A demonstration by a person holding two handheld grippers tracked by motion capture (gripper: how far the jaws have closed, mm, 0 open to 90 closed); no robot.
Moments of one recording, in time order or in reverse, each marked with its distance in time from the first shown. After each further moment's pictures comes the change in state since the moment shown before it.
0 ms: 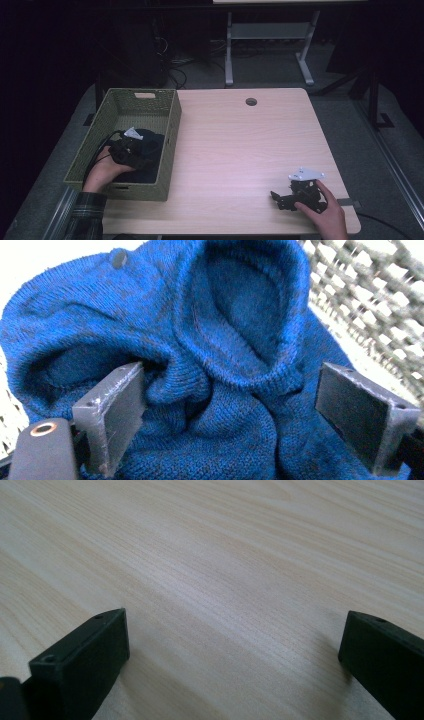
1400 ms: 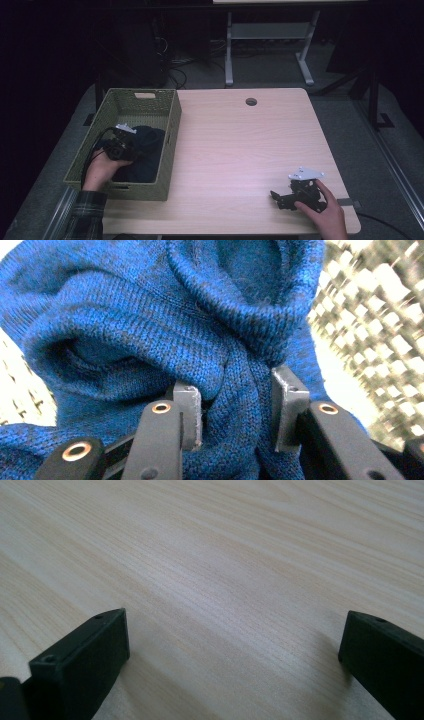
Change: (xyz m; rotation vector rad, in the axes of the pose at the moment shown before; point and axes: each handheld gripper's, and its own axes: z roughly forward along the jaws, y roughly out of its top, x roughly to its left) left arm 0.014 0.001 -0.020 -0.049 -0.075 -0.173; right arm -0.001 0.001 0.001 0.006 0.005 0.002
